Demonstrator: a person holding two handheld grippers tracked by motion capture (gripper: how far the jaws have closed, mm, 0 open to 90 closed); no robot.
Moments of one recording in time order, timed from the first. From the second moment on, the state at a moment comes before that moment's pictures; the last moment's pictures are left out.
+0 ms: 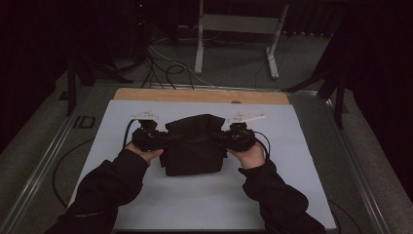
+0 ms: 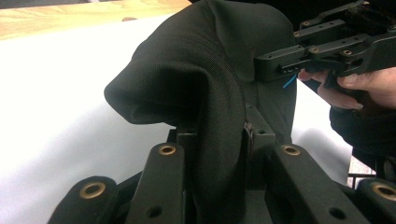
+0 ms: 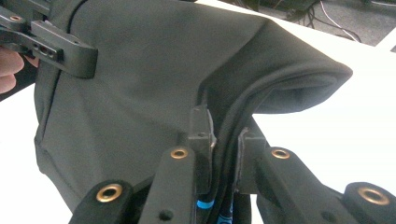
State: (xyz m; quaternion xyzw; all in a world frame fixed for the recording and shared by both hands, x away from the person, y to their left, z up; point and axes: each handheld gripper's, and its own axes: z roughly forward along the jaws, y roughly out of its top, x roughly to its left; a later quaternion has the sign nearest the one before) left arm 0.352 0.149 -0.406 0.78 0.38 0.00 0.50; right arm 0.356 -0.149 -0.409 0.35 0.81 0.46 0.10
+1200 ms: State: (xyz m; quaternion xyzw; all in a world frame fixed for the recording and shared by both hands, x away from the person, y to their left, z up) left arm 0.417 0.127 -0.481 0.79 0.40 -0.07 0.45; right arm 0.388 -0.159 -0.467 0.42 0.81 0.40 0.09
